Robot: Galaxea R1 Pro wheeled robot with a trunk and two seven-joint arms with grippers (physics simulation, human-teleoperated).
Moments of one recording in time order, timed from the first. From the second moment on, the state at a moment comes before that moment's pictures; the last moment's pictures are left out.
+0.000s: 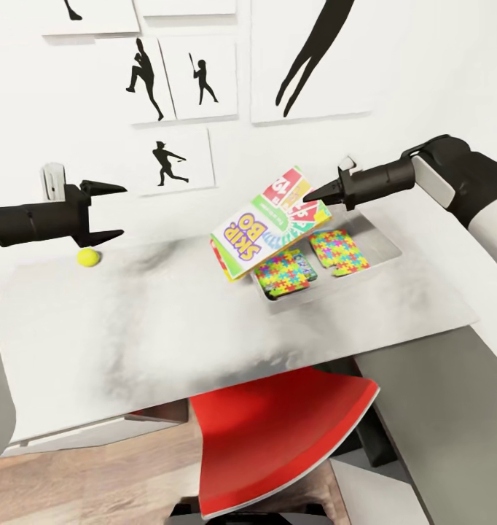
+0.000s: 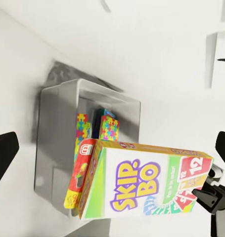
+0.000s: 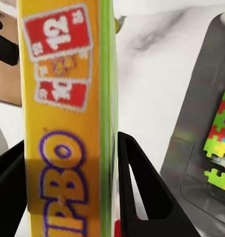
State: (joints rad) left arm -1.11 0.36 0.16 -1.56 2.35 0.86 1.17; right arm -1.81 -0.34 0.92 -0.49 -0.74 1.03 1.29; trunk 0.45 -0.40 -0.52
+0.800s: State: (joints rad) left arm -1.12 0.36 0.16 -1.59 2.35 0.86 1.17; right arm -1.81 -0.46 0.92 -0.31 -0.74 0.88 1.28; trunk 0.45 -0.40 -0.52
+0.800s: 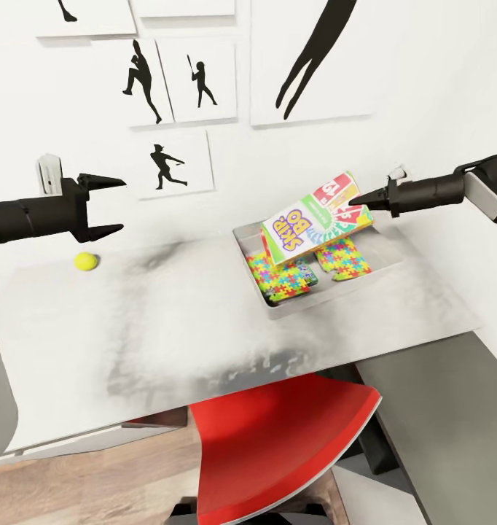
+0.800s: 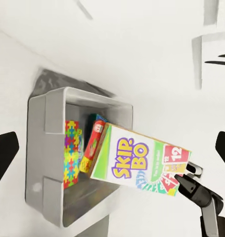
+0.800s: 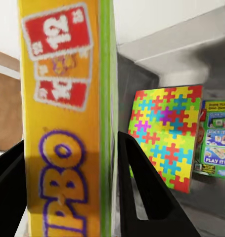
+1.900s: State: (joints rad) left arm -1.26 0.22 0.15 -1.60 2.35 0.84 1.18; right arm -1.80 -0.48 0.94 -0.30 -0.73 0.73 1.41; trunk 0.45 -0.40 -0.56
